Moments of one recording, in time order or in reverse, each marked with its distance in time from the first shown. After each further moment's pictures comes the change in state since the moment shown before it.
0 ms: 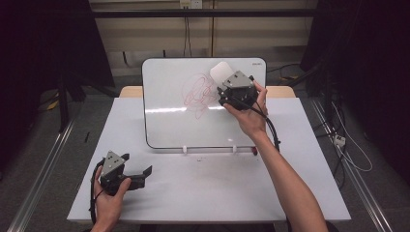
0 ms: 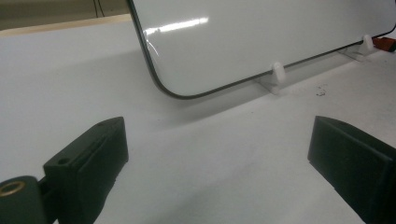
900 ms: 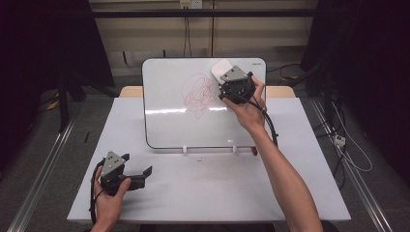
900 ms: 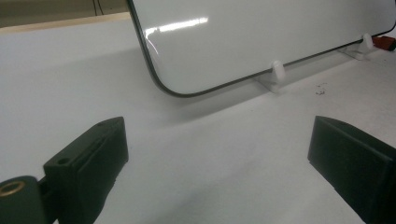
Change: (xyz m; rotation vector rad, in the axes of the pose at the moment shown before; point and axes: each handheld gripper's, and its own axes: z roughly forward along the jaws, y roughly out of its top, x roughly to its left) left arm -0.001 -0.001 0.000 0.005 0.000 -0.004; right arm -0.004 0.003 0.023 0.082 -0.041 -0.023
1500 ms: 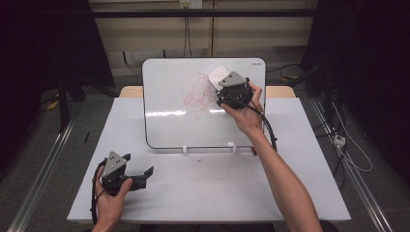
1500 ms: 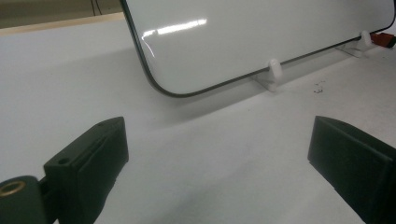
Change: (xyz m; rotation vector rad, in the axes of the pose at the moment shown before) left arm -0.002 0.000 0.001 0.005 -0.001 0.011; right arm 0.012 -0.009 -0.002 0.011 0.068 0.017
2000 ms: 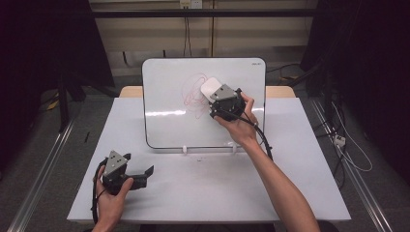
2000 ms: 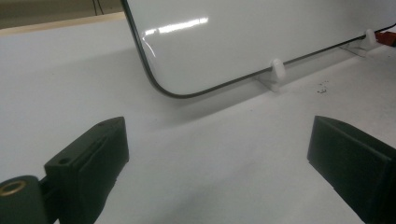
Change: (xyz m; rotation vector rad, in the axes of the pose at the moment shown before) left arm -0.002 0.002 0.005 0.003 0.002 0.009; right arm 0.034 -0.012 -0.004 0.006 0.048 -0.054
